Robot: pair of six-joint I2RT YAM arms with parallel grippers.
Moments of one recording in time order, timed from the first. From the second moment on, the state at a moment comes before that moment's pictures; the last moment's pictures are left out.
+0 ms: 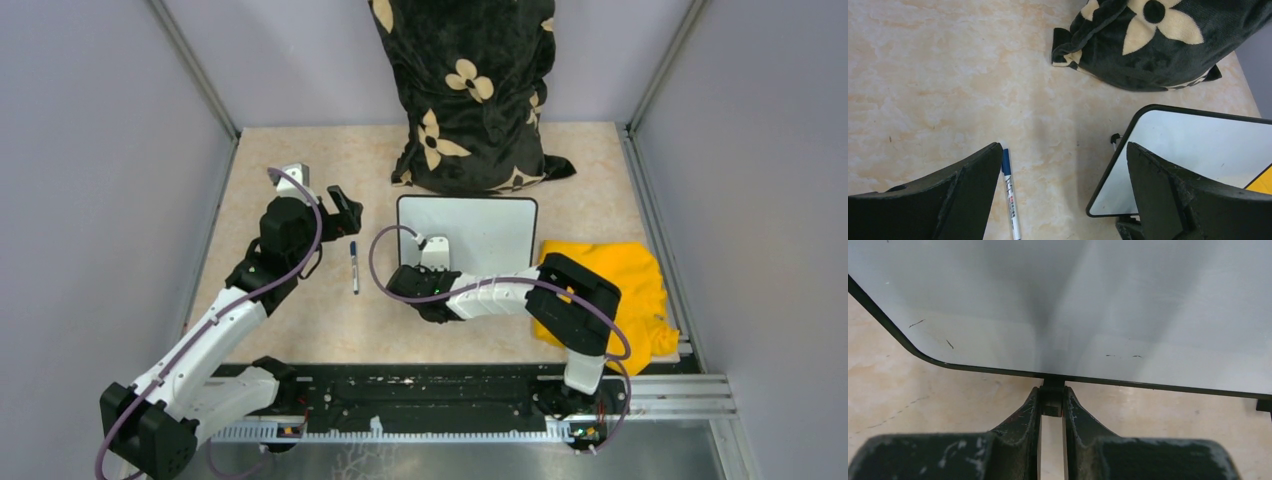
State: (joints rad) left arm -0.47 0.96 0.79 -0.11 -0.26 -0.45; right arm 1.12 1.78 0.99 -0.30 0.72 0.90
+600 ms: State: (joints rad) left arm -0.48 0.96 0.79 -0.11 -0.26 -0.45; right arm 1.16 1.90 1.16 -0.39 0.73 0.93
